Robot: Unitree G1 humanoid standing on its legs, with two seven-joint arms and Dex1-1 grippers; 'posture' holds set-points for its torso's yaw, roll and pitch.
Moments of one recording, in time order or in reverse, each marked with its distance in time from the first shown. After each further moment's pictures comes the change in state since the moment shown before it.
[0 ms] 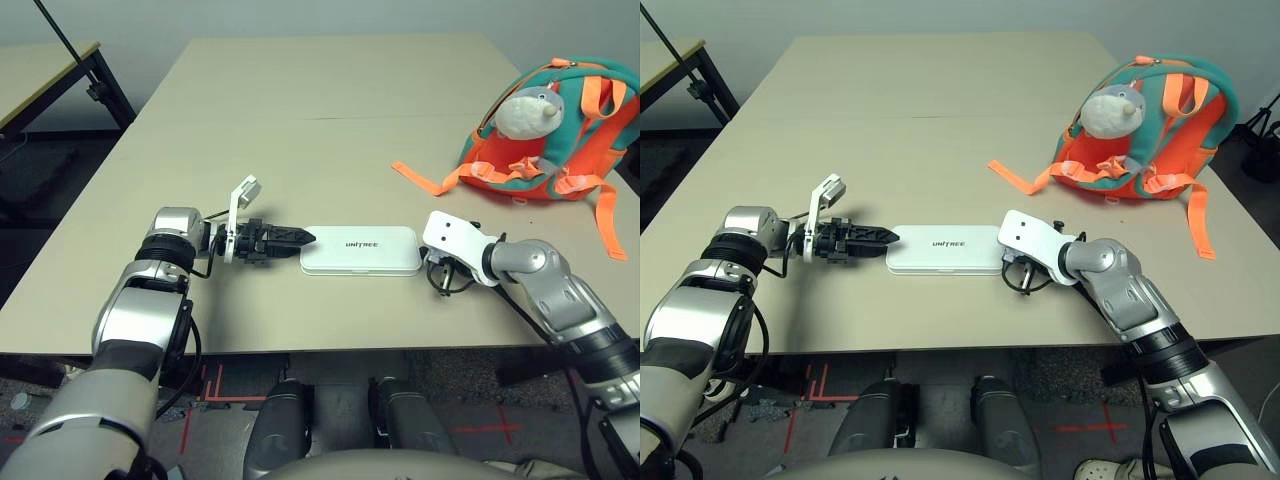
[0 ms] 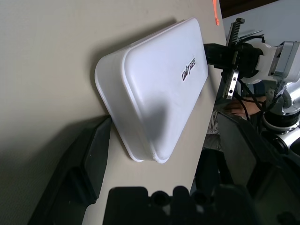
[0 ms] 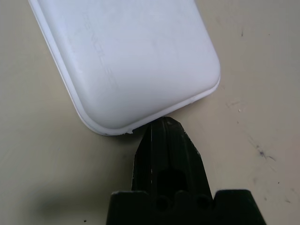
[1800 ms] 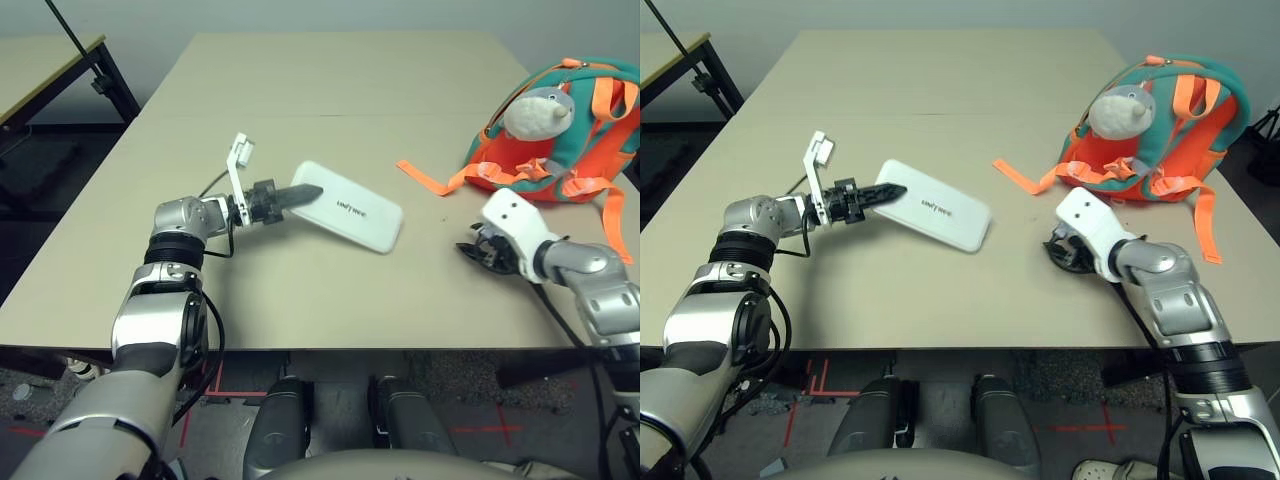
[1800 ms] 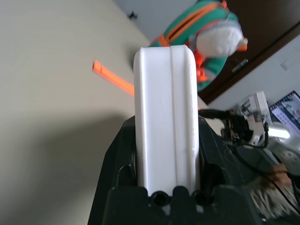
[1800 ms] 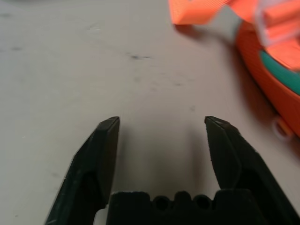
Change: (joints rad) left arm 0.044 -0.204 0.384 -0.357 -0.165 -0.309 0.355; right arm 0.215 -0.062 -0.542 -0.061 0.233 0.187 -0.152
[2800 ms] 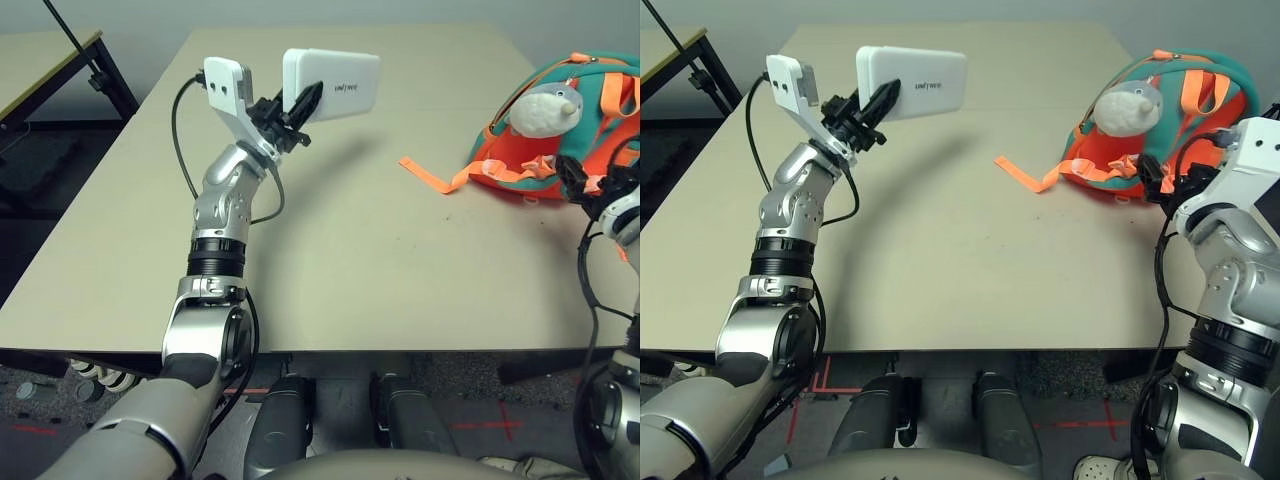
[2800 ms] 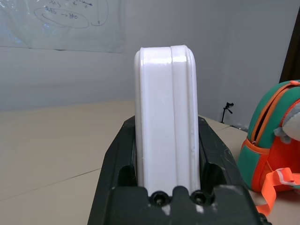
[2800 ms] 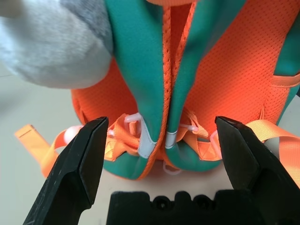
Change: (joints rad) left arm -0.001 -0.114 -0.069 -0.183 0.141 -0.697 0.408; right arm -0.294 0.178 -0.281 0.184 0.227 0.022 -0.495
